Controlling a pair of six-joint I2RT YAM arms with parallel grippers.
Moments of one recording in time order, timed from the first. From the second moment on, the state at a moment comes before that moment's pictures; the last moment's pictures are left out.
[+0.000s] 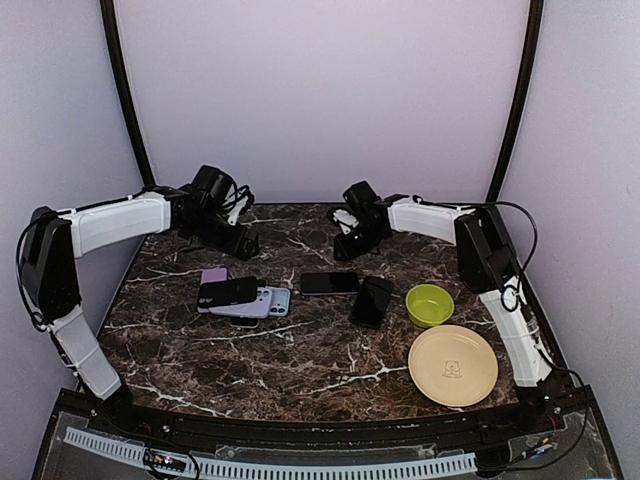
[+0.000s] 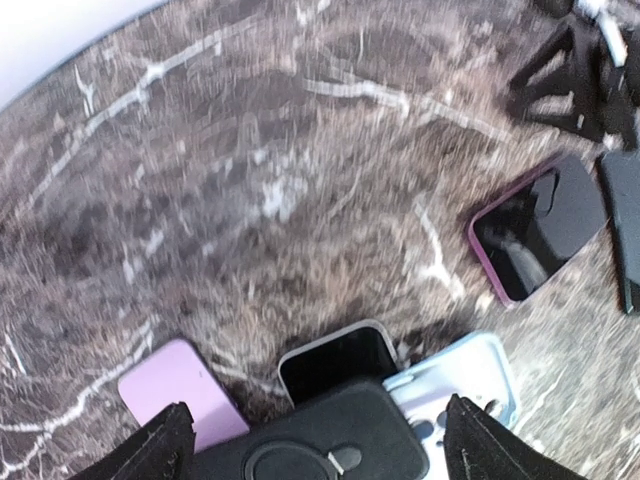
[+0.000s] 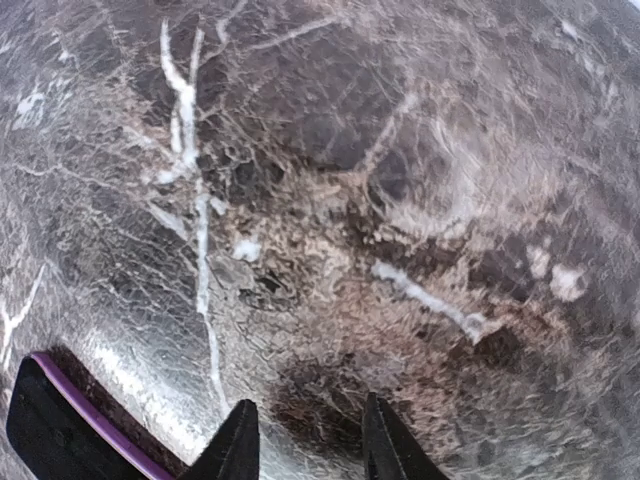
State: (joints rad) left arm -0.47 1.71 1.36 -0.58 0.00 -0.03; right arm 0.60 2.48 2.09 -0.63 -0.15 0.00
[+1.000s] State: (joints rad) left arm -0.19 1.61 1.03 -0.53 0.13 -0.14; right arm 0.71 2.22 1.68 -0.60 -0.20 0.11
